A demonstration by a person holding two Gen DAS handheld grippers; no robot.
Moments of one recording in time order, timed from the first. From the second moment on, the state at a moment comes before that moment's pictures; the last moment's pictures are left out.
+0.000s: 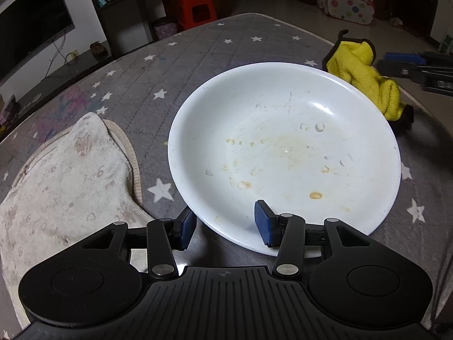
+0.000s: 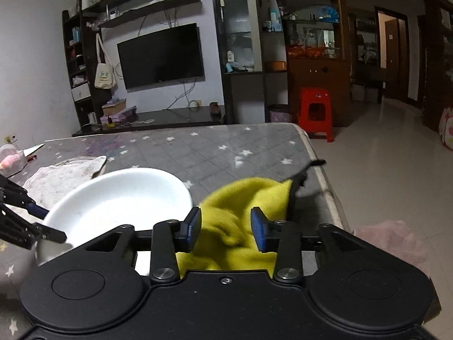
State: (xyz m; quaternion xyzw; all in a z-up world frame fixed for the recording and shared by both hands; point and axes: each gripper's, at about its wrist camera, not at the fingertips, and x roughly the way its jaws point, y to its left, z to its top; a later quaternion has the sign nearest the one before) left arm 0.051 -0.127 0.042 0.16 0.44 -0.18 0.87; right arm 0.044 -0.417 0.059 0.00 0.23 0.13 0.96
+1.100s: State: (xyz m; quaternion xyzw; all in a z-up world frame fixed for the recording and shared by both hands) left arm 0.030 -0.099 0.053 0.04 0.44 -0.13 0.89; right arm 0.030 -0.385 0.120 0.01 0.17 0.16 0.97
